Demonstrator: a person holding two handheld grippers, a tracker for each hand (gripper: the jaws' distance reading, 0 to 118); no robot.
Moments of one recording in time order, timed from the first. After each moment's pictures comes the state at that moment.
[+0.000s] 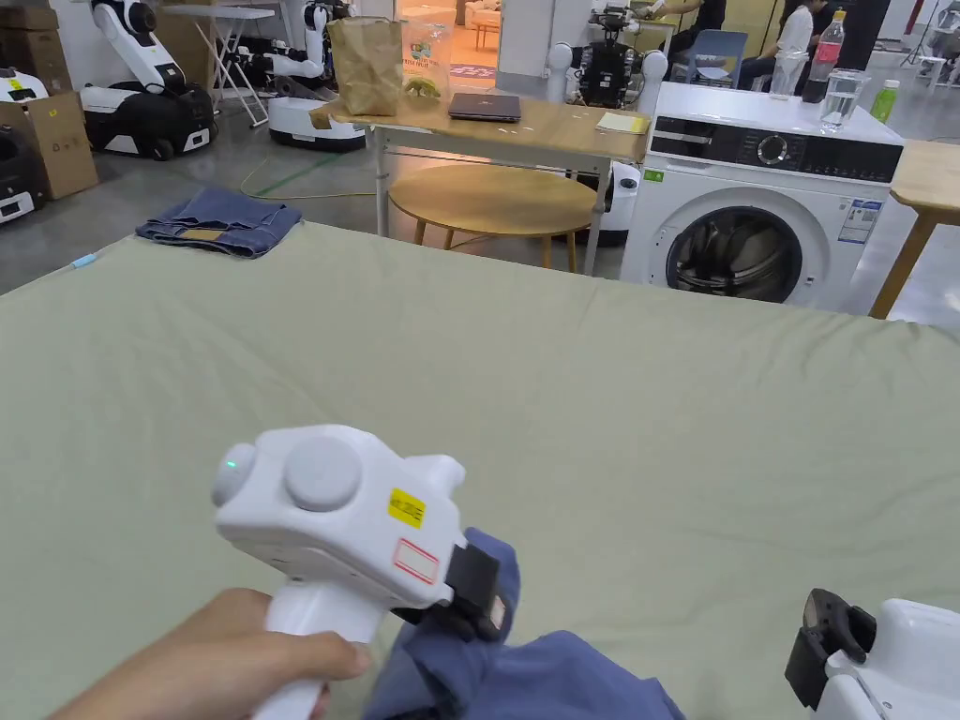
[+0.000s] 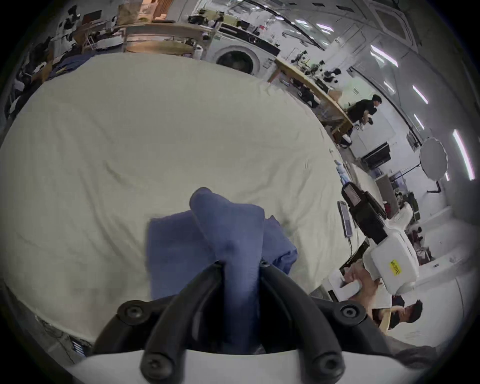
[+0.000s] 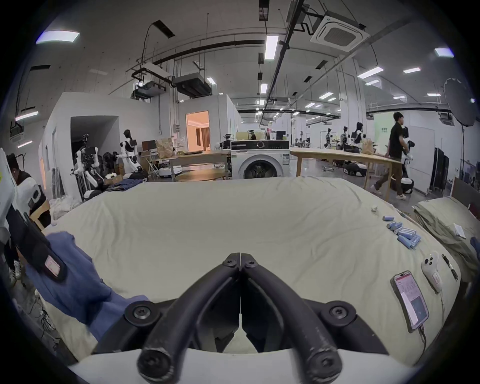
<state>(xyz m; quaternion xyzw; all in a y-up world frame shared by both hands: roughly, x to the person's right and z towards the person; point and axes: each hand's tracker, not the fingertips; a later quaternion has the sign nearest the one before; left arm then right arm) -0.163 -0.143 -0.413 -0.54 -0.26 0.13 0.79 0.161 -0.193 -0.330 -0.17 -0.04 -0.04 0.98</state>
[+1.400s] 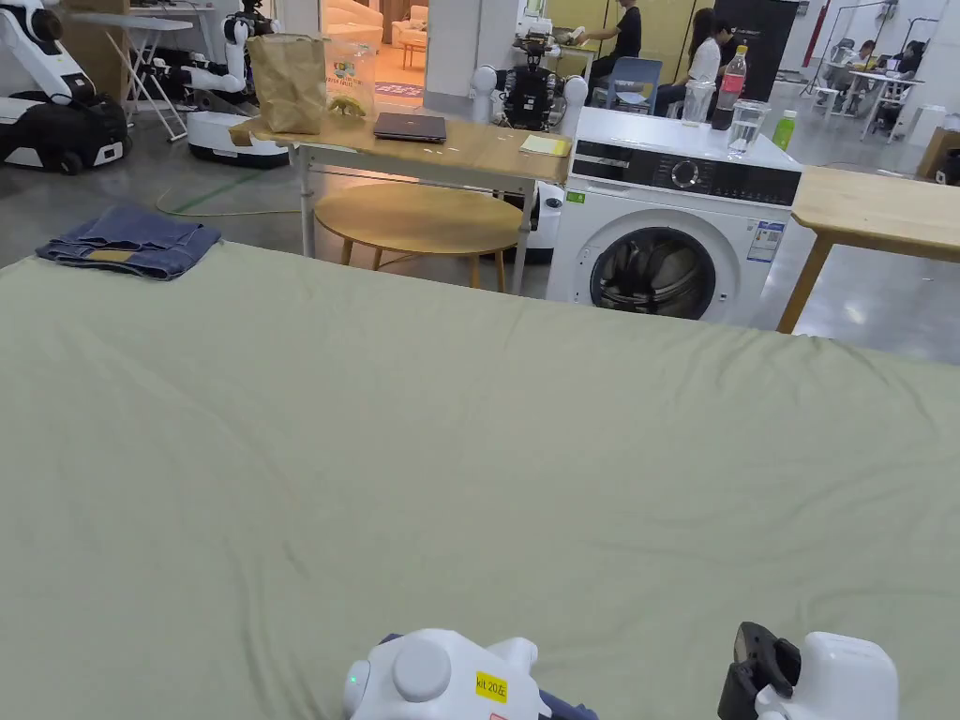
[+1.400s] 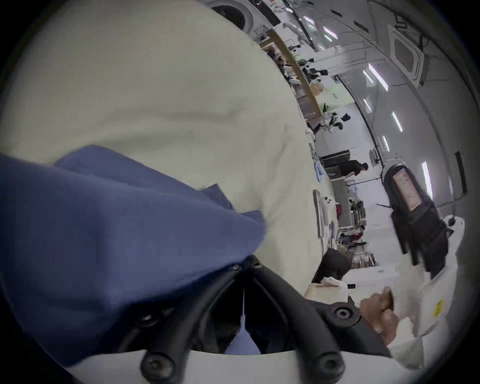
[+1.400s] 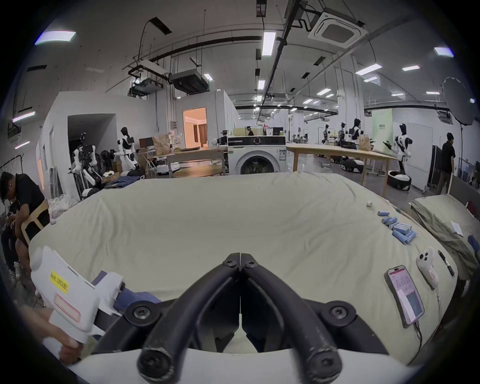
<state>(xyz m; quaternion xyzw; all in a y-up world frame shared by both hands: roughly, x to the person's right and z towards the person) -0.056 -0.297 -0.426 -0.58 -0.36 0.26 0.69 0.166 -0.191 -0.317 -0.18 -0.05 -0.04 0.98</state>
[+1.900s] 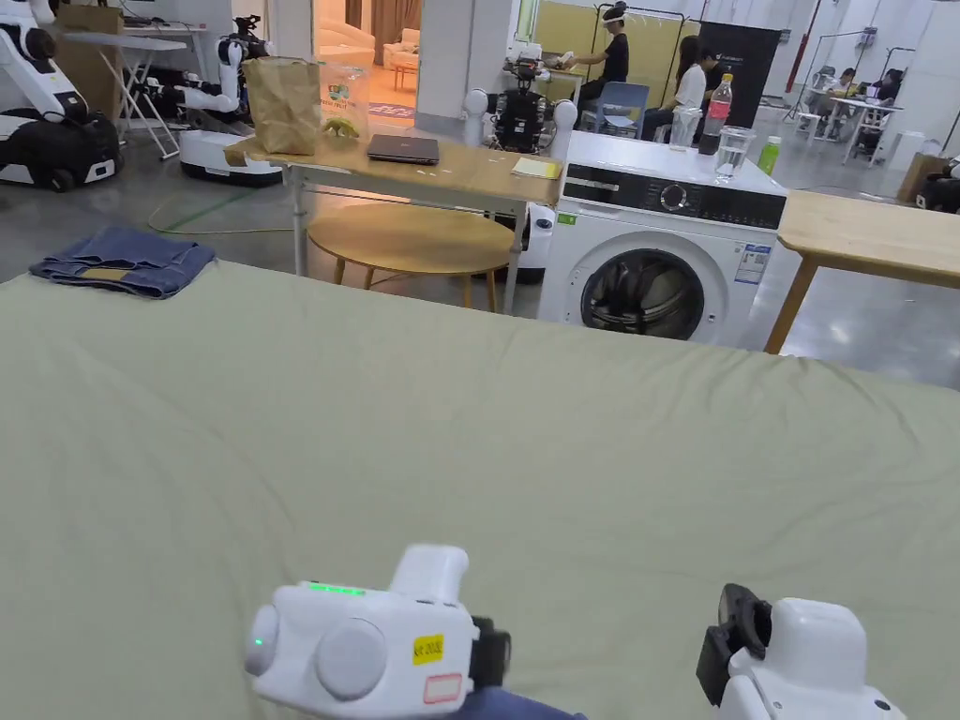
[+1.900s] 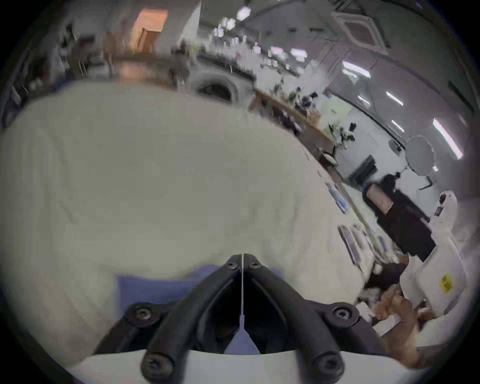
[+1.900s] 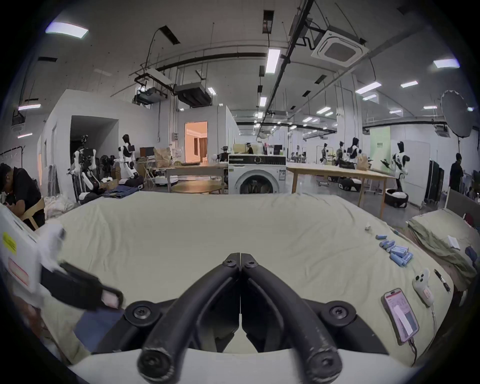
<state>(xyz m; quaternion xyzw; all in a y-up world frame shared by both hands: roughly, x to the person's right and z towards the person) -0.128 -0.186 -0.410 -0.37 -0.26 0.12 0.88 0.142 -0.169 -0.334 -0.13 -0.05 -0.01 0.99</state>
